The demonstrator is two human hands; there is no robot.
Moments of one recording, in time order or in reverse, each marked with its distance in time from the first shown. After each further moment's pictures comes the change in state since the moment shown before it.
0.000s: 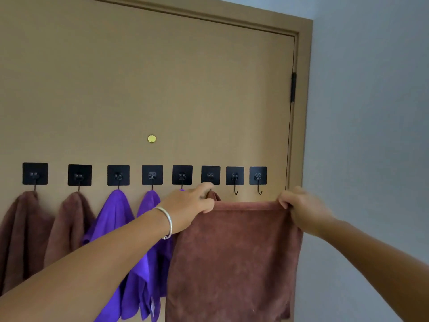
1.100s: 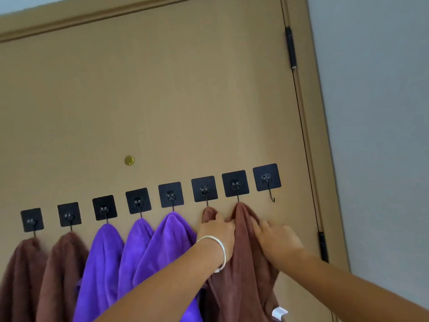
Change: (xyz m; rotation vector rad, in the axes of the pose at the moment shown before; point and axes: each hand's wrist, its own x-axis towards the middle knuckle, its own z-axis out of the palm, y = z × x) left_hand 0.125 0.047 0.108 0.266 -0.461 -0.470; right_hand 0.073 -0.002 0.163 -0.260 -0.234 -0.091
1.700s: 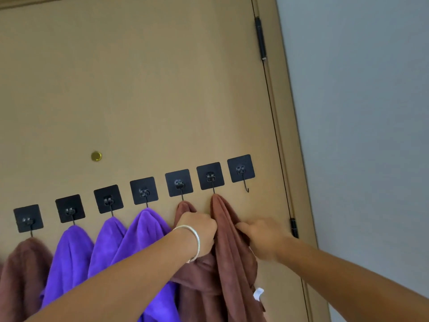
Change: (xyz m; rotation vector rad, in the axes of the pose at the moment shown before) left_hand 0.008 0.003 -0.001 0.287 0.025 0.215; right_hand -0.020 0.031 0.015 0.217 -0.002 -0.114
